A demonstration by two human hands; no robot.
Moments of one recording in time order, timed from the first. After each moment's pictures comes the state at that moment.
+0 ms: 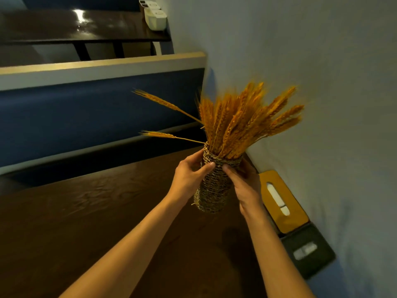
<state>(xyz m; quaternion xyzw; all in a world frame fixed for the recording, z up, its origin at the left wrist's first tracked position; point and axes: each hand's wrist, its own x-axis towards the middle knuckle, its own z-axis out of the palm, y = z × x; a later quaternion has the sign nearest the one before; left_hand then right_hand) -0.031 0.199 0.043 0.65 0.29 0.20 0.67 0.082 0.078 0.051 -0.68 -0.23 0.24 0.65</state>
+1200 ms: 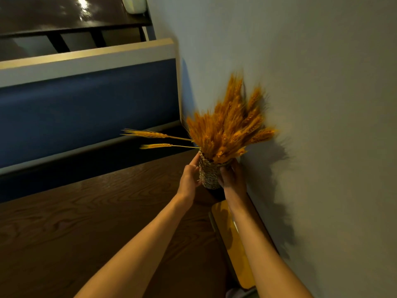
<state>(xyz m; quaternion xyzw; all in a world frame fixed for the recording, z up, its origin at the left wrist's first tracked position) 0.203 0.168 -0.030 0.52 0.37 0.18 0.75 0.299 0.084 -0.056 -0.67 -0.14 0.29 0.67</state>
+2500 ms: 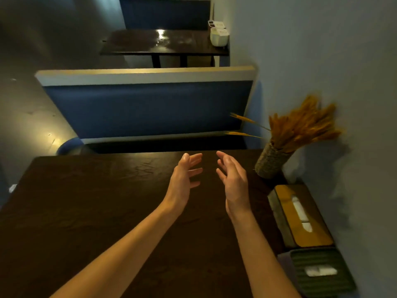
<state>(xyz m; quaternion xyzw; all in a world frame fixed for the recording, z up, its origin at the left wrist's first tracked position) -0.123 0.119 0.108 0.54 0.42 0.33 0.65 -0.011 0.064 0.125 -0.63 -0.28 0.39 0.62</state>
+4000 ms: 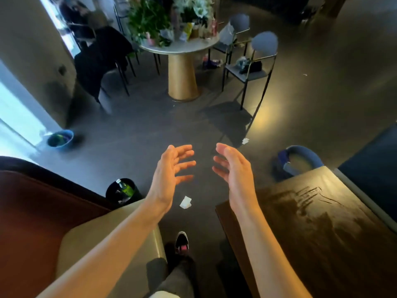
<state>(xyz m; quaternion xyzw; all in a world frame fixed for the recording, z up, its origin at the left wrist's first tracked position) -0.831 -0.031 0.149 0.16 0.68 0.67 0.27 -0.747 0.087 0.139 -0.34 -0.58 0.69 0.28</state>
